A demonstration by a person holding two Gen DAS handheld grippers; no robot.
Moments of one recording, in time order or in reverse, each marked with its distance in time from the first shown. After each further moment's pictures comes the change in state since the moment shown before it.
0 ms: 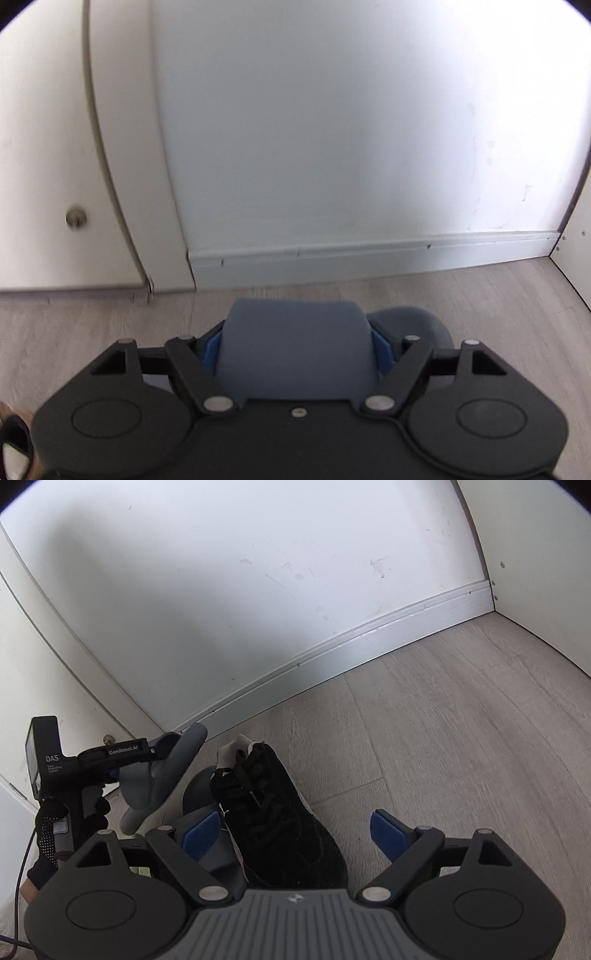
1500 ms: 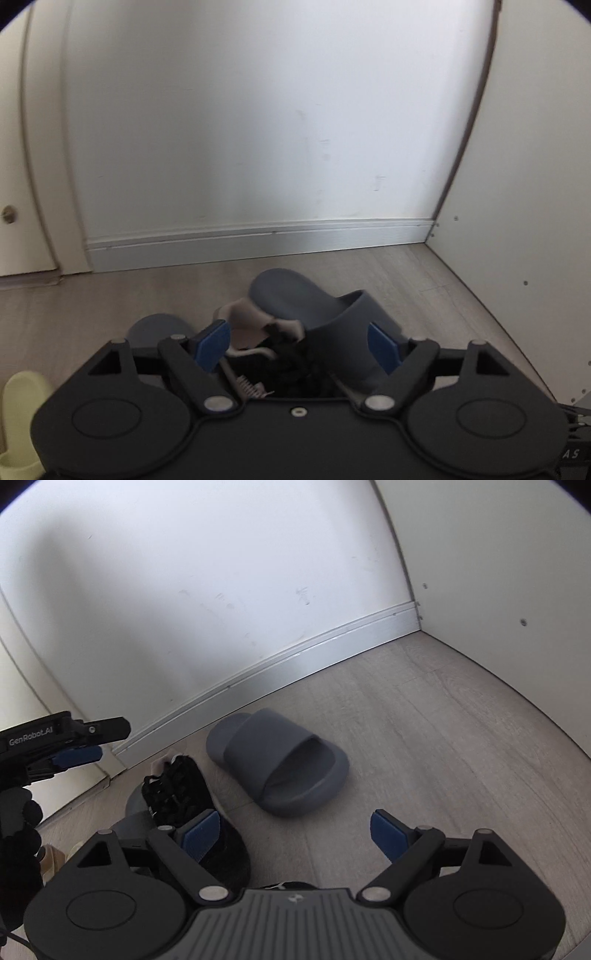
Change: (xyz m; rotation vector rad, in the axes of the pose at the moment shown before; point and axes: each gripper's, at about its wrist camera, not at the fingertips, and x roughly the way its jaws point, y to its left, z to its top) left arm -0.120 0.008 -0.047 -0.092 0.096 -0.200; right arm -0.047 -0.031 -0.013 -0.030 -0.045 -0.141
